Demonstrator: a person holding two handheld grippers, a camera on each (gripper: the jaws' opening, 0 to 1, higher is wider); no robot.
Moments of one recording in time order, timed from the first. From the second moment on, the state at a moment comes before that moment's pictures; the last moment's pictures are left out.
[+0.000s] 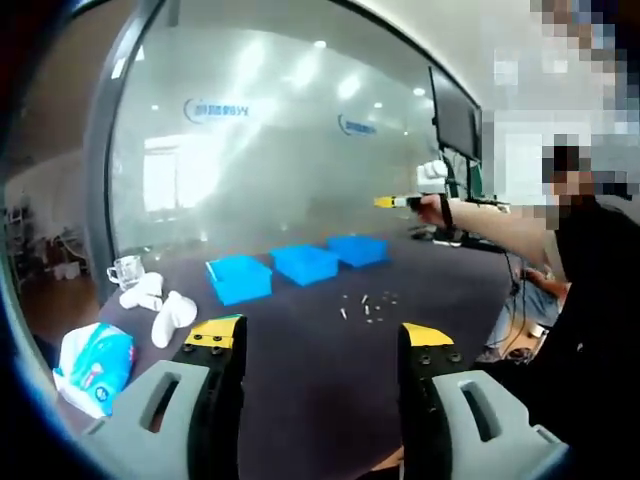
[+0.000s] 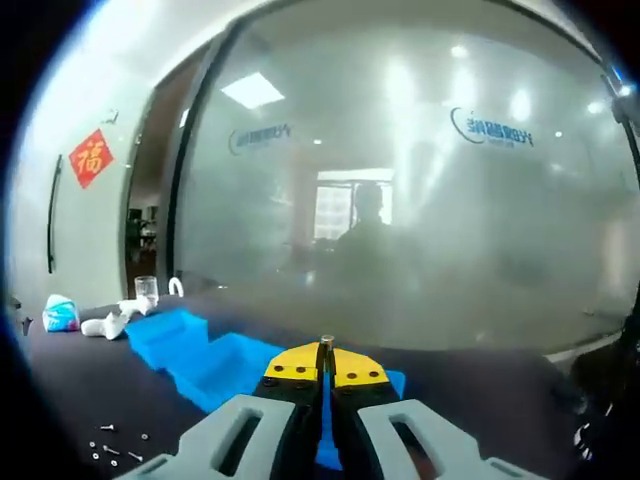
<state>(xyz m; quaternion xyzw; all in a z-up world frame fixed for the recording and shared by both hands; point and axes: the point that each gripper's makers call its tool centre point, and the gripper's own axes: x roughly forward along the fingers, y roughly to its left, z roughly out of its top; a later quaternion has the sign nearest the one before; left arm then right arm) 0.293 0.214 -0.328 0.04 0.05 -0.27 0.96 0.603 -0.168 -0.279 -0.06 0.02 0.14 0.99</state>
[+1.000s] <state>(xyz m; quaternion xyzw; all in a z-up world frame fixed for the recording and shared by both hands) 0.289 0.210 -0.325 0.04 0.05 -0.26 0.96 0.661 -0.169 -0.300 -0.07 0.07 0.12 0.99</state>
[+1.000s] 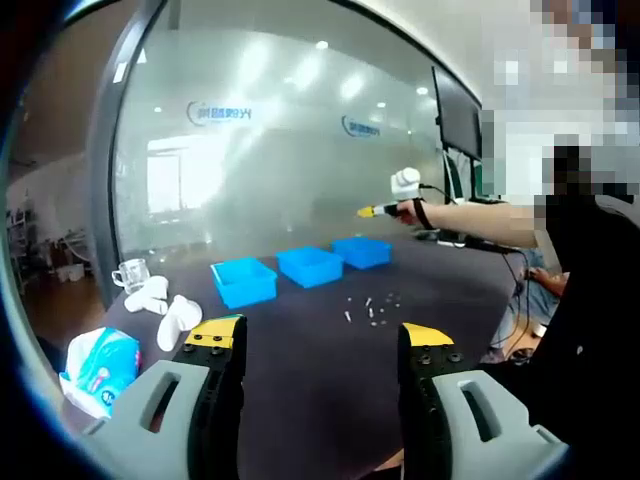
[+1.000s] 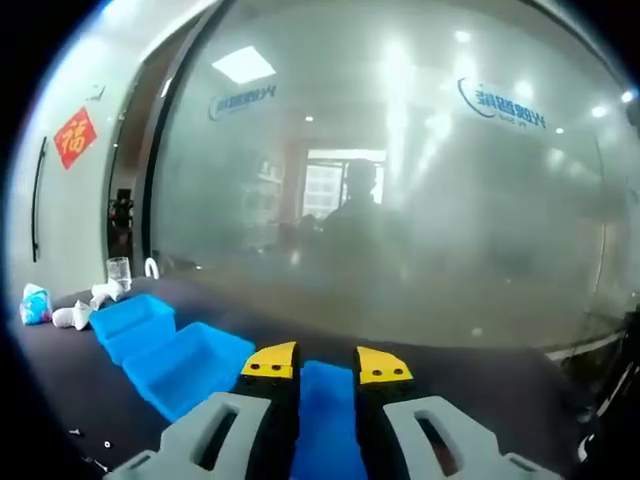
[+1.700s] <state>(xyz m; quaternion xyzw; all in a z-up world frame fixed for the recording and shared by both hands) 0.296 0.215 -0.317 0.02 0.03 -0.25 0.97 0.579 -0.130 -0.272 -0.03 0.01 0.21 0.98</state>
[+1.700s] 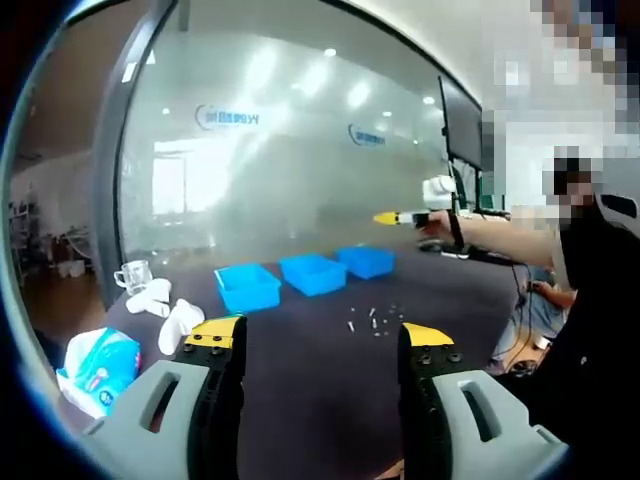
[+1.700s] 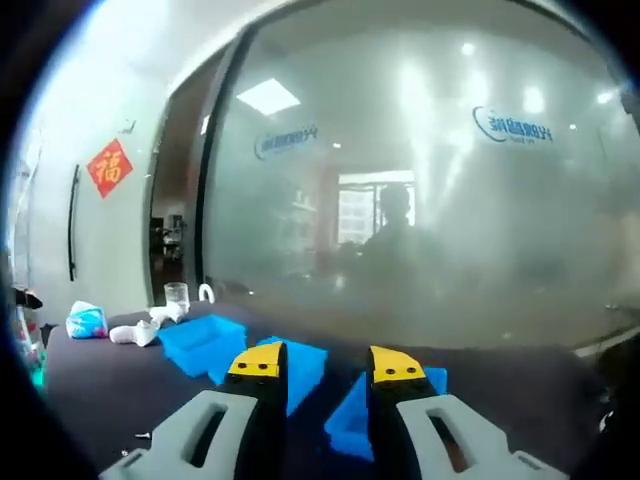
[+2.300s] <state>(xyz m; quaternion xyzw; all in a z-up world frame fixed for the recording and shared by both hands) 0.307 0.200 -0.311 0.01 0.02 -0.27 0.96 0.421 -0.126 -0.274 -0.02 -0.03 0.27 0.96</state>
